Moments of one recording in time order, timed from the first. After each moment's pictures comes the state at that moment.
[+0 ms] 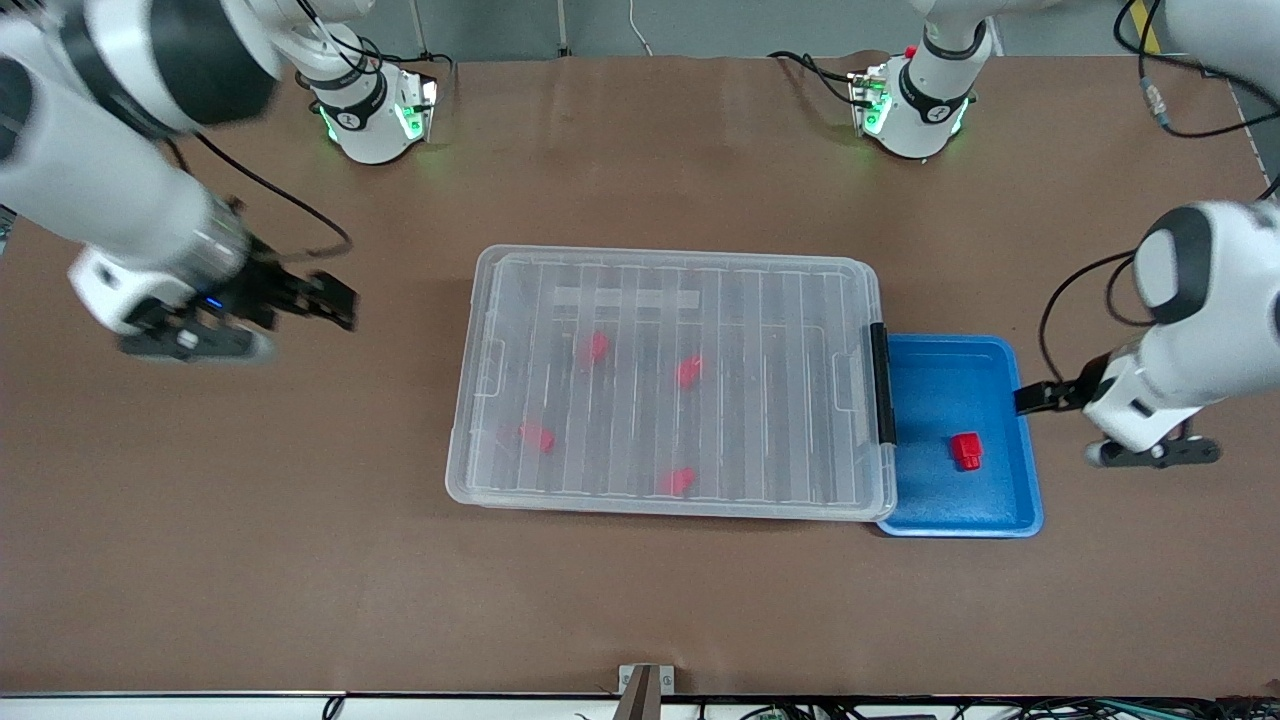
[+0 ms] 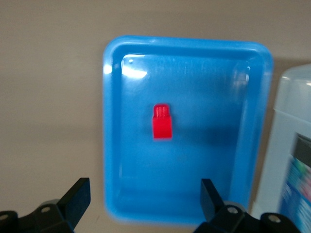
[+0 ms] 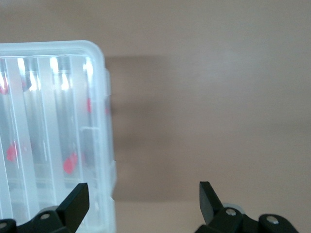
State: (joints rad) left arm 0.11 0.41 -0.14 -1.74 0.06 2.12 -0.08; right arm 0.08 0.23 0.25 -1.55 0.02 1.75 0.39
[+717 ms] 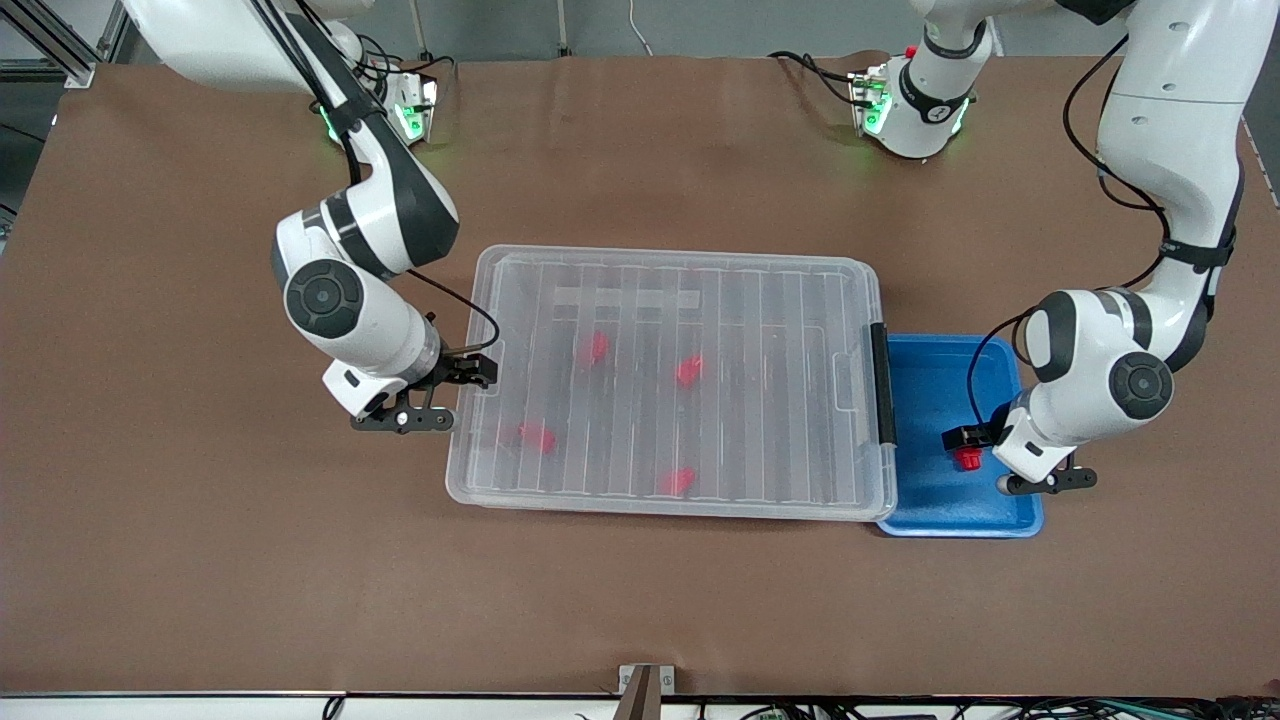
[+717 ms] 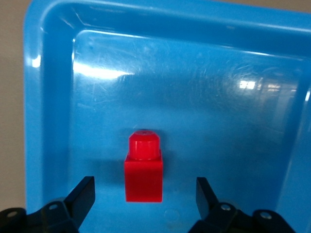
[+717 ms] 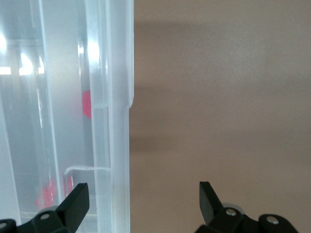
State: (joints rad) left arm 0.11 0.61 -0.14 -1.82 0.06 2.39 -0.14; right arm 0.17 0.41 0.26 -1.72 -0.05 2.04 0.45
